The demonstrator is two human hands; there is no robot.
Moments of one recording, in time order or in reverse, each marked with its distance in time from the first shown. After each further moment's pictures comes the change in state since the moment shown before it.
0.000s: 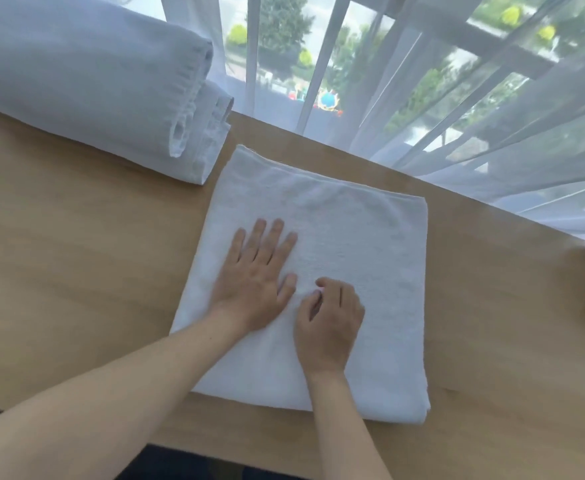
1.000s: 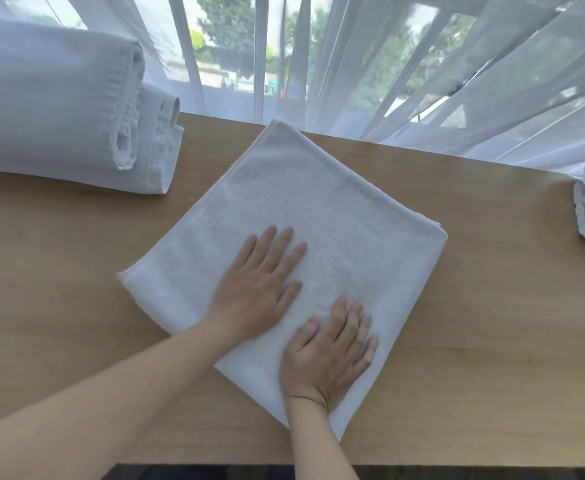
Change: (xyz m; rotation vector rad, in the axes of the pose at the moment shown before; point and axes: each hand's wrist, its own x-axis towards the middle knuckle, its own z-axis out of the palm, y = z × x) left_hand 0.001 0.016 0.003 -0.033 -0.034 0.318; right_hand -0.068 0.011 0.020 -0.278 0.093 0.447
